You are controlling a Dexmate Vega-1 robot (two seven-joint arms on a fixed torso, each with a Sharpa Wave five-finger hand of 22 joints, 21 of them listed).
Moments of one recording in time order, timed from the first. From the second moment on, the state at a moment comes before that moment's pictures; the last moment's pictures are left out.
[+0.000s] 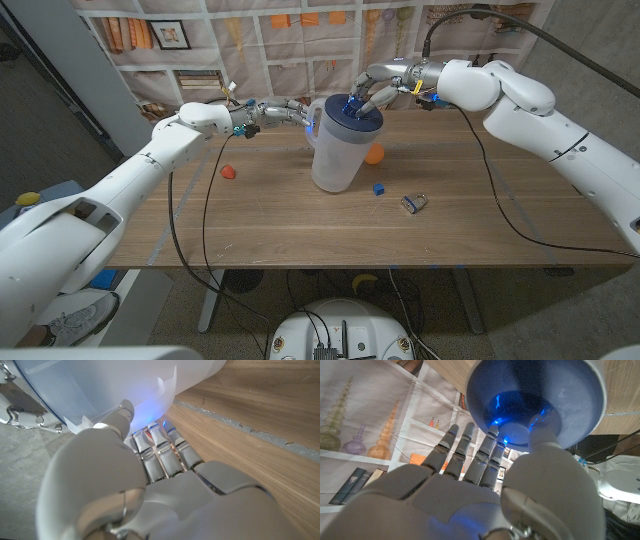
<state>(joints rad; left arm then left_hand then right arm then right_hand) 0.37 0.68 0.58 -1.29 -0.49 0.01 -0.62 1.15 0.08 0.46 -0.18 0.18 0.92 -0.06 0.19 0.19 0.95 -0.19 0.19 0.19 0.89 -0.11 0.18 0.17 0.54 -0.05 0.20 0.17 -0.41 -0.86 -0.59 -1.96 -0.43 -0.01 0.48 0.92 -0.03 0.35 -0.14 0.18 0.74 -0.18 0.51 0.24 0.97 -0.21 0.29 0.25 0.45 -0.05 0.52 0.34 0.45 0.01 0.19 0.17</state>
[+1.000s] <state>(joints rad) 0.42 0.72 0.56 -1.36 -0.51 0.03 -0.59 1.15 0.08 0.46 -0.18 0.18 0.92 -0.07 0.19 0.19 0.95 -0.19 0.19 0.19 0.90 -0.12 0.18 0.17 0.54 -0.05 0.20 0.17 -0.38 -0.87 -0.58 -1.93 -0.32 -0.02 0.54 0.92 -0.03 0.34 -0.14 0.17 0.75 -0.18 0.52 0.22 0.99 -0.19 0.29 0.26 0.47 -0.04 0.52 0.34 0.45 0.01 0.19 0.17</state>
